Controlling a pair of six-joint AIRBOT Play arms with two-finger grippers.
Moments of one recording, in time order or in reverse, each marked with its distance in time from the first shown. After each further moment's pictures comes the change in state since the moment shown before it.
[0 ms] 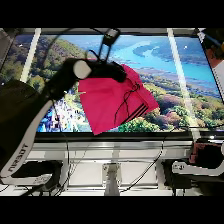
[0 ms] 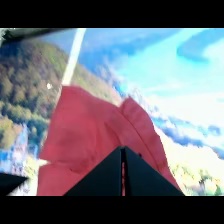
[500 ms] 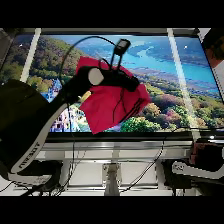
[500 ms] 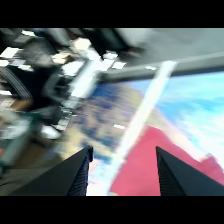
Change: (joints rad) left arm -0.154 -0.097 0.003 -0.100 0.084 -0.030; right arm -0.001 0.050 0.088 0.323 -0.111 0.000
